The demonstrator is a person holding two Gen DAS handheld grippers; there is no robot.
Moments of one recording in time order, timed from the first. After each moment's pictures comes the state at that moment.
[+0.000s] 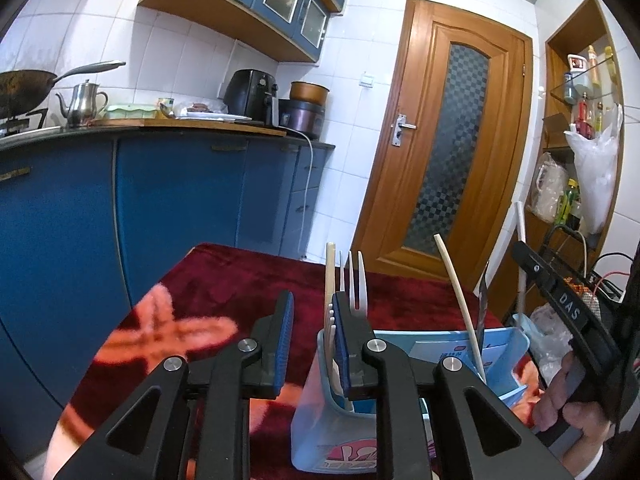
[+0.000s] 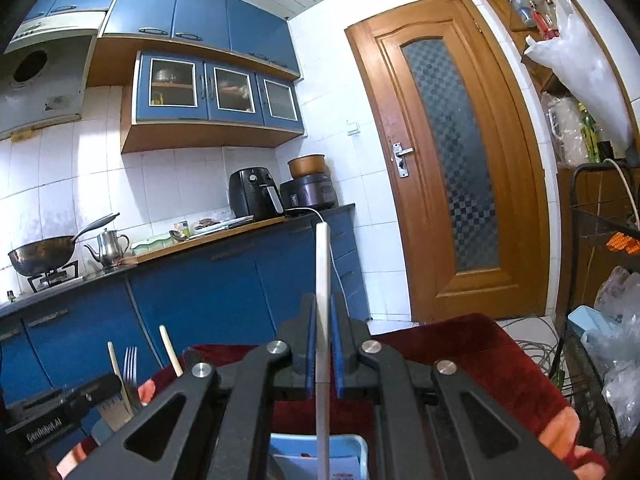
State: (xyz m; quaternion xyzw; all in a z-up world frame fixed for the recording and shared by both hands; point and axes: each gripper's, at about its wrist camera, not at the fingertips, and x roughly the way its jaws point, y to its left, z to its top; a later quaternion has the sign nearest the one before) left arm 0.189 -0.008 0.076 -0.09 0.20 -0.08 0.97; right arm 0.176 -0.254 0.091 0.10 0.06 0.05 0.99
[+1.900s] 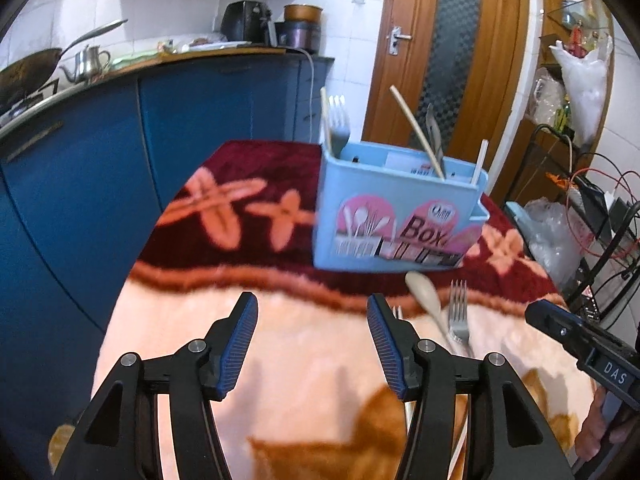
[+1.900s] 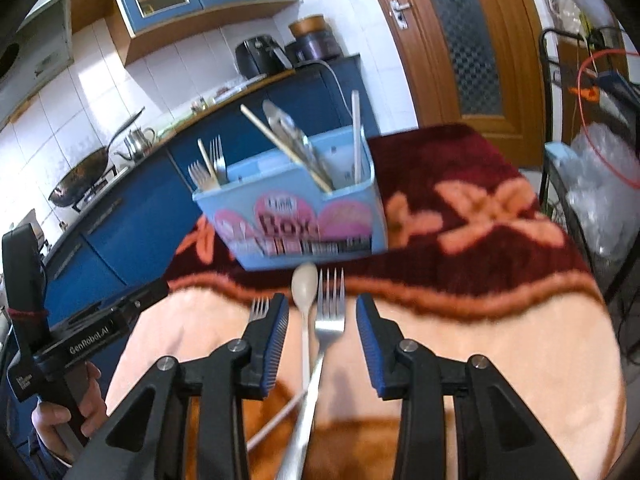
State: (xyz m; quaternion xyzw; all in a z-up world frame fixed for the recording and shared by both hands) left arm 0.063 0.002 0.056 -0.03 0.36 -0.07 0.93; right arm 0.026 -0.250 0.045 0.15 0.35 0.12 0.92
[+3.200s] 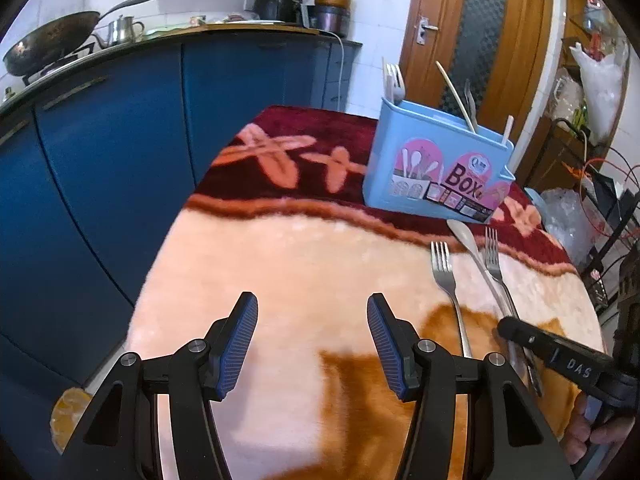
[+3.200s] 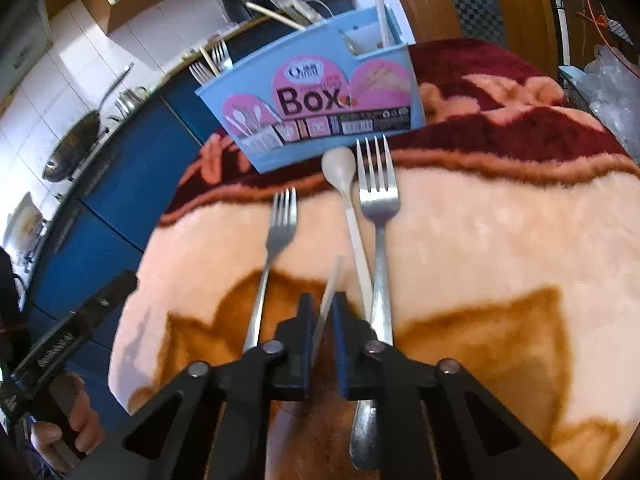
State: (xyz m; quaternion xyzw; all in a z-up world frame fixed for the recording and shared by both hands) left arm 0.019 0.048 0.031 -0.04 0.39 -0.05 0.92; right arm 0.012 -0.205 -0.003 0.19 0.42 0.14 0.87
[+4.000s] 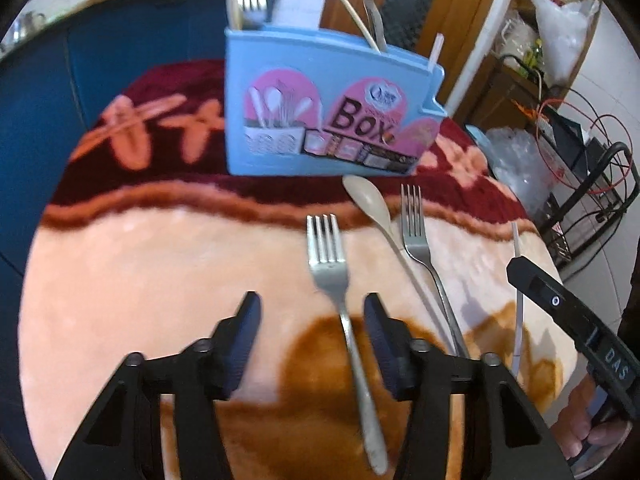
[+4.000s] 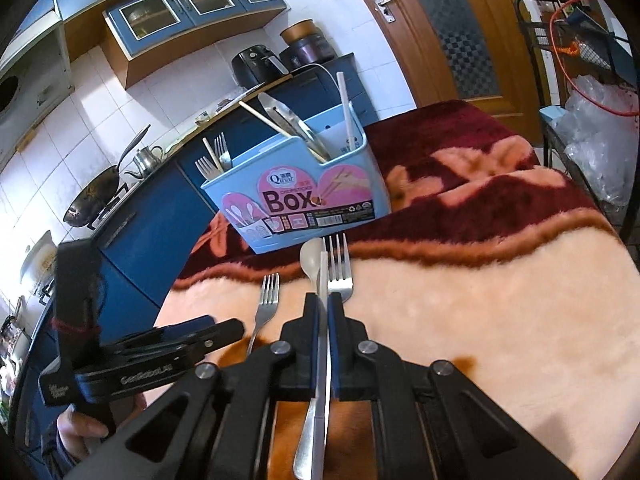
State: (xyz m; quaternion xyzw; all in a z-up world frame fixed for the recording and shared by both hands) left arm 0.077 -0.044 0.007 -0.02 0.48 -0.18 0.86; right arm 0.002 -0.257 0.025 0.21 0.33 0.13 0.91
